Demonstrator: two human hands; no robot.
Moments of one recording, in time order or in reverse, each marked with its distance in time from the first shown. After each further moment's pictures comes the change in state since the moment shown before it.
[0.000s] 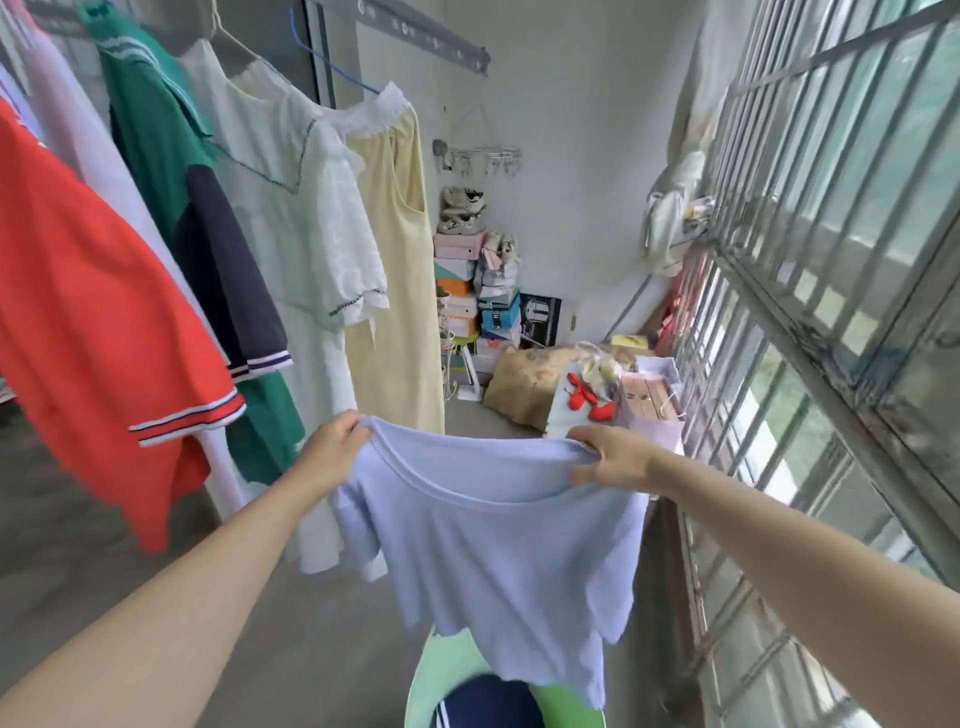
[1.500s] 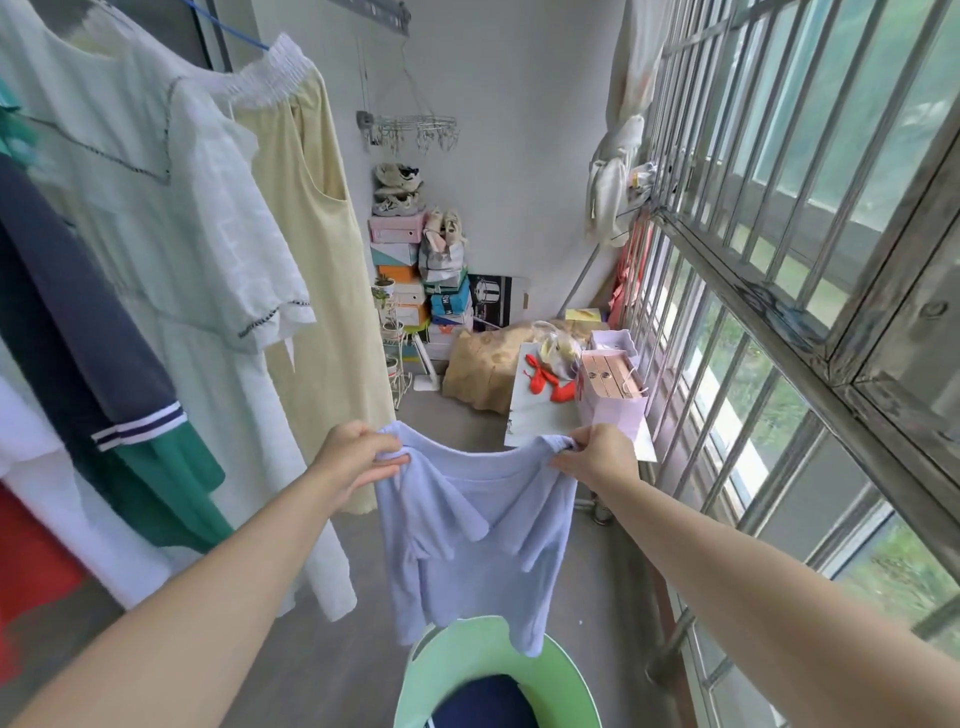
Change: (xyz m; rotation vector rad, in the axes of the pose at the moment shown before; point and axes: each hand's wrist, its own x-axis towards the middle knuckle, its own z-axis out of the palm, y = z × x) left_hand 0.085 0.045 0.075 -0.606 -0.259 -0.336; right_hand 0.070 0.046 0.035 0.506 0.467 0.426
